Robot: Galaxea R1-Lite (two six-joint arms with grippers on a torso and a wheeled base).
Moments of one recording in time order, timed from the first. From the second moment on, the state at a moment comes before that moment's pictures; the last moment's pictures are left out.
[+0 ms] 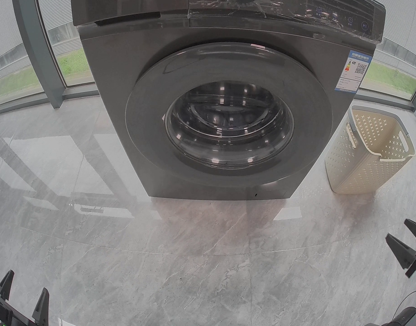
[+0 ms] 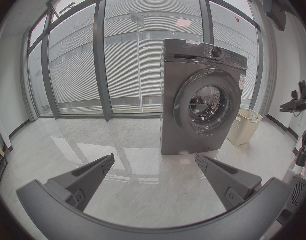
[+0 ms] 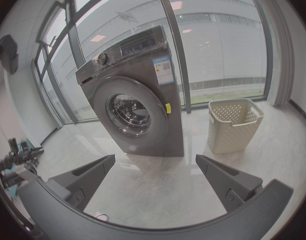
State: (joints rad) left arm 0.00 0.01 -0.02 0.01 0.00 0.01; right arm 0.09 0.61 -0.15 -0.39 0.20 0.13
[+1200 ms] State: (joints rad) left arm 0.00 0.01 -0.02 0.00 0.00 0.01; right arm 0.58 1.58 -0.36 -1.14 0.01 0.45
